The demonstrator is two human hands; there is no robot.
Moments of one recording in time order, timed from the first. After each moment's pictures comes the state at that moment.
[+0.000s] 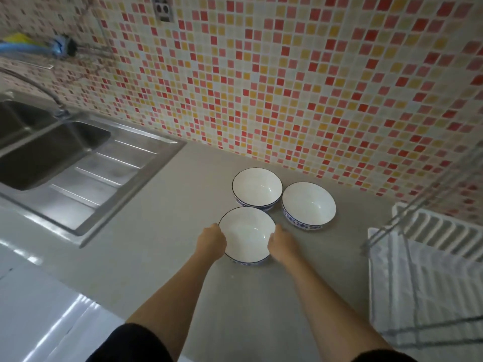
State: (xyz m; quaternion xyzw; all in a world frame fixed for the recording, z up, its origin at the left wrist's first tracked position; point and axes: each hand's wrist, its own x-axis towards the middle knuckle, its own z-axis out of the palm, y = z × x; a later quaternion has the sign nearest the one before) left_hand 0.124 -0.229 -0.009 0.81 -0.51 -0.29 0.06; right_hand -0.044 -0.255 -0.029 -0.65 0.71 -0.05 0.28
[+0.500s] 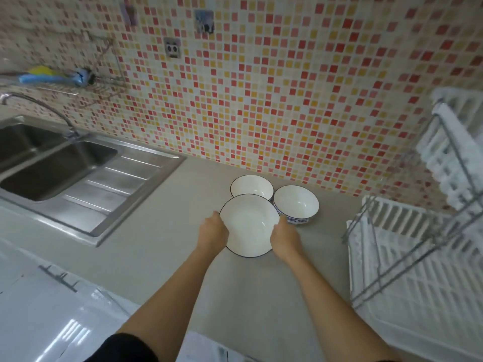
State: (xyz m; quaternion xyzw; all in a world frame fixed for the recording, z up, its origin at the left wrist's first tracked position) left_hand 0.114 -0.158 0.075 0.78 -0.54 -0.24 0.19; right_hand -0.047 -0.175 0.052 -0.63 0.71 -0.18 0.25
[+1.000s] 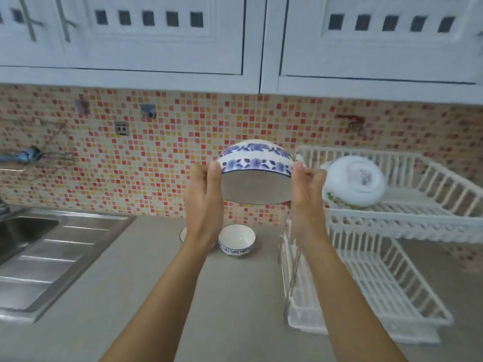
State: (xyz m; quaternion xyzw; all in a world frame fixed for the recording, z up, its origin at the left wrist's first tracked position) left_hand 0.012 -0.026 0.289 0.39 -0.55 -0.33 0.67; right_hand -0.129 0.004 0.296 -0.51 0.46 -0.68 0.25
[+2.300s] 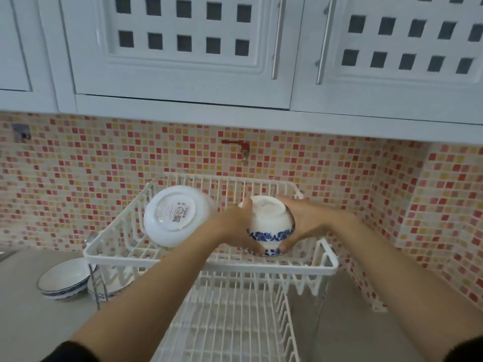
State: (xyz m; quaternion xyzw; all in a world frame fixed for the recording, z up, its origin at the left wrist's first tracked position) left_hand -0.406 -0.088 0.309 0.47 -0.87 -0.12 0.08; right_hand -0.602 -0.068 0.327 -0.80 0.59 -0.07 0.10
